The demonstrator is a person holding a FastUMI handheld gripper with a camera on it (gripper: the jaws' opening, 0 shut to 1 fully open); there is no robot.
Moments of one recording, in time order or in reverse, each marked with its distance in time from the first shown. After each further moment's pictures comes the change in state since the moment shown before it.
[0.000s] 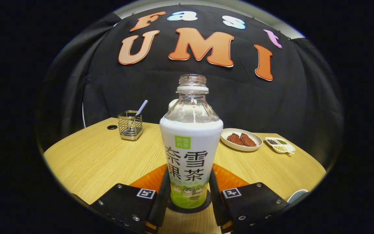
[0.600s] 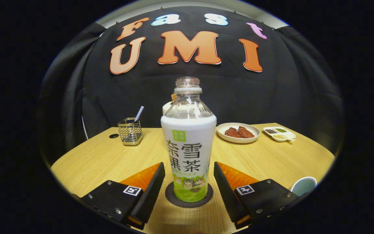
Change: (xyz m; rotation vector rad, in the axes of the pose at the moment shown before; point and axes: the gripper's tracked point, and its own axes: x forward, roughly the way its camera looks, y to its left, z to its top) arm -0.023 -0.005 0.000 0.108 -0.016 -0.011
